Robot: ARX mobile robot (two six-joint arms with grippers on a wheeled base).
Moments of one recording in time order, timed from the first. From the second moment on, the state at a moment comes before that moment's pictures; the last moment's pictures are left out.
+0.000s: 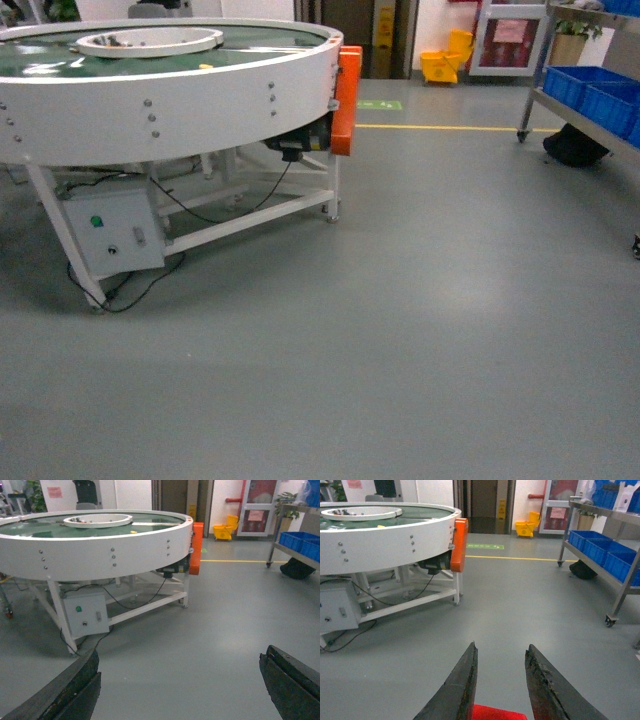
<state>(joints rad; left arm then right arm) 0.00 0.01 0.01 0.00 0.00 0.00 0.00 0.76 0.06 0.70 0.00 0.00</state>
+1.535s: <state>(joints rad) 0.00 0.01 0.01 0.00 0.00 0.00 0.00 0.76 0.06 0.69 0.00 0.00</state>
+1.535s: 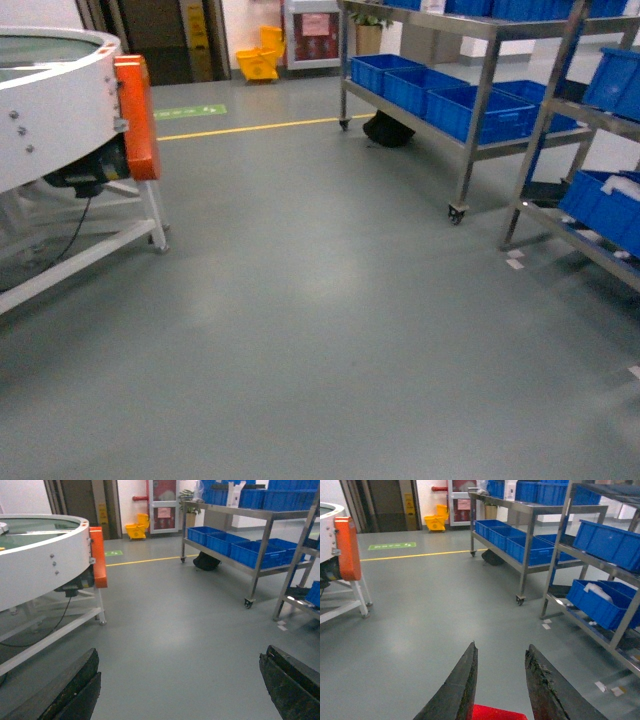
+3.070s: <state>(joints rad) 0.00 0.01 0.01 0.00 0.00 0.00 0.00 0.76 0.06 0.69 0.00 0.00</state>
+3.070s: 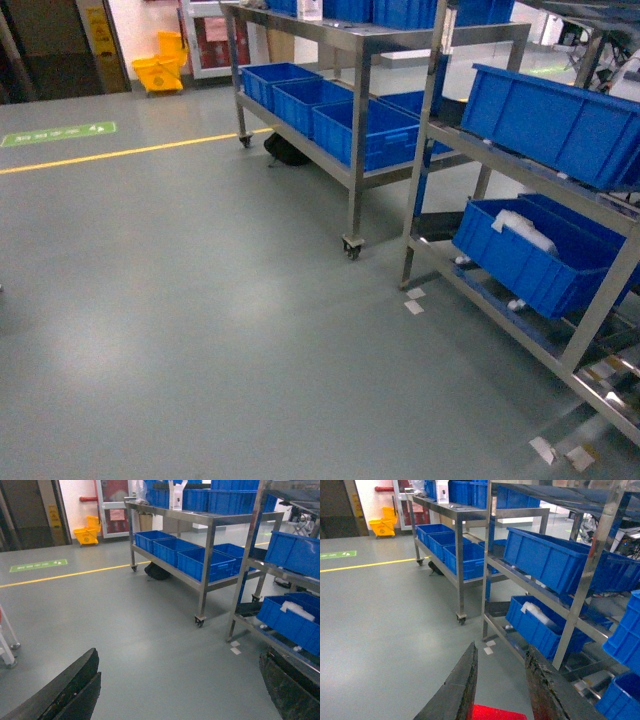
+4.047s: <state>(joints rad) 0.00 0.01 0.01 -0.01 0.00 0.00 0.00 0.77 0.06 0.69 0.00 0.00</state>
